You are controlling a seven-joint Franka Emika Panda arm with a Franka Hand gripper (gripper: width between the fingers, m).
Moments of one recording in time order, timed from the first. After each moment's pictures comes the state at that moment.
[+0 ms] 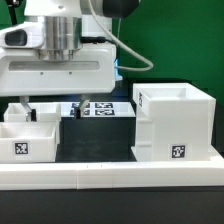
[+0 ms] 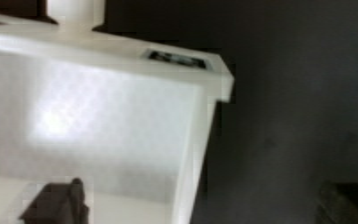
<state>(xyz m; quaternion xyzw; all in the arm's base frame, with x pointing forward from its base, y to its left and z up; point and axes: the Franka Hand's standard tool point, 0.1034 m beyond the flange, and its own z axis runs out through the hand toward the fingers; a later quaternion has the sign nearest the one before) 0.529 -0.092 0.054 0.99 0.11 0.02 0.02</state>
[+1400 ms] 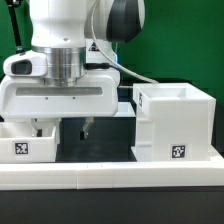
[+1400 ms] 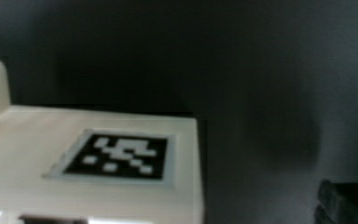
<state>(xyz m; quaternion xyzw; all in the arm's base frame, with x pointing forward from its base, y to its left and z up) 0.516 -0.087 0.011 1.00 0.05 0.00 0.02</state>
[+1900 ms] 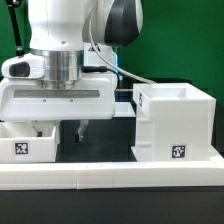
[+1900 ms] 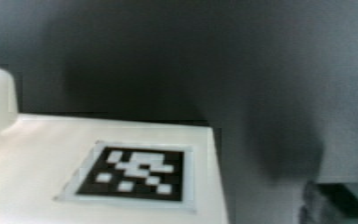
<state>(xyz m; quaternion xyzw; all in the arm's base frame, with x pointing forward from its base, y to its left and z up) 0.516 -0.091 0.007 1.00 0.05 0.01 0.02</state>
